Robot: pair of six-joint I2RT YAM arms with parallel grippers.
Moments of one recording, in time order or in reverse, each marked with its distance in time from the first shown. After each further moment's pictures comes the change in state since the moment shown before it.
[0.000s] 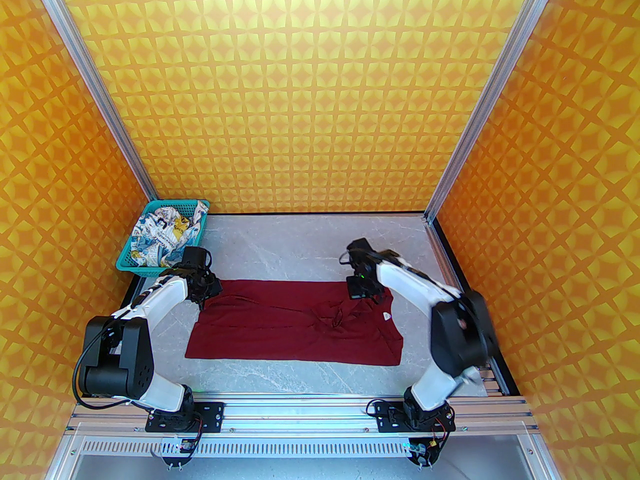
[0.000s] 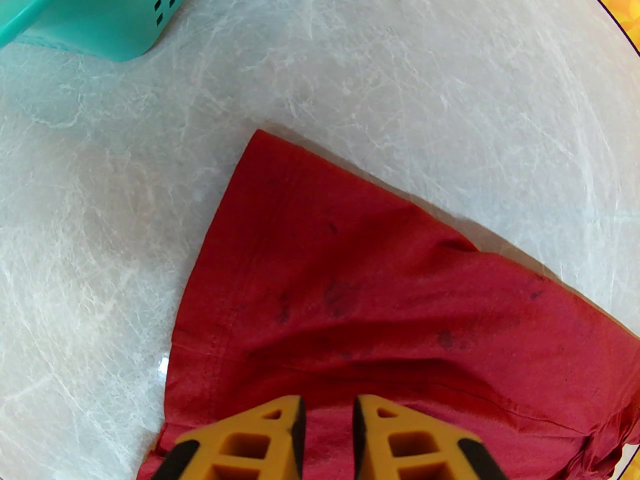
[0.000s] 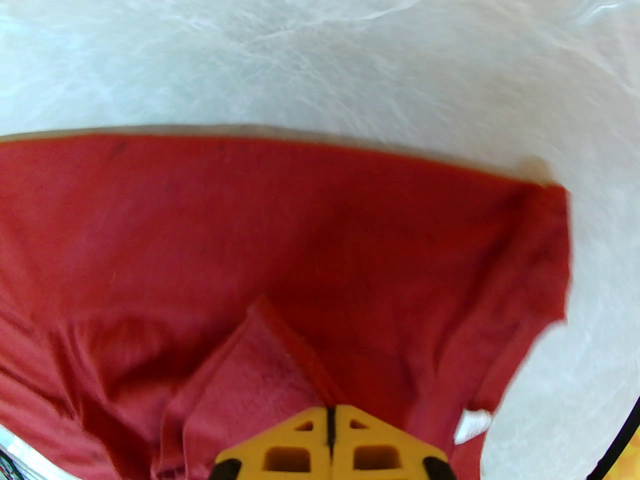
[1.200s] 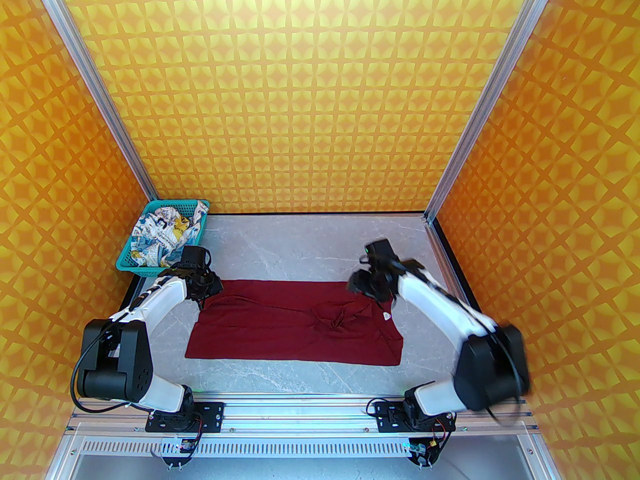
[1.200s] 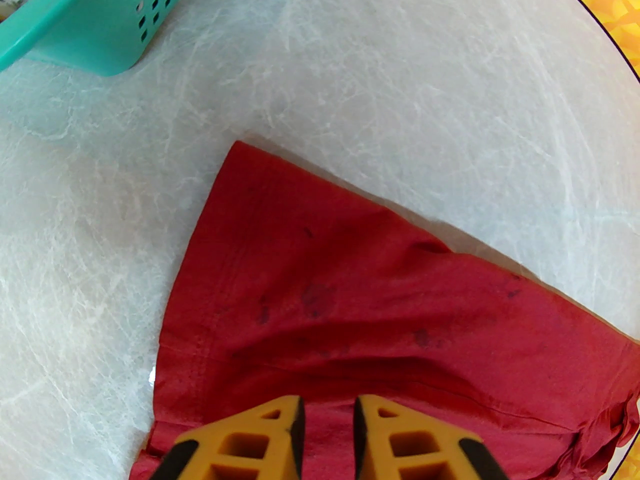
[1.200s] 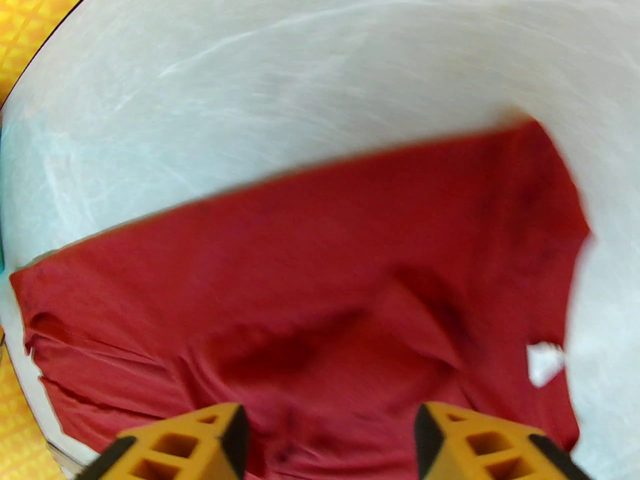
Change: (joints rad) left arm 0.000 -0.020 0.000 0.017 0.031 -0.001; right arm -0.058 0.047 0.109 0.042 -0.221 0.298
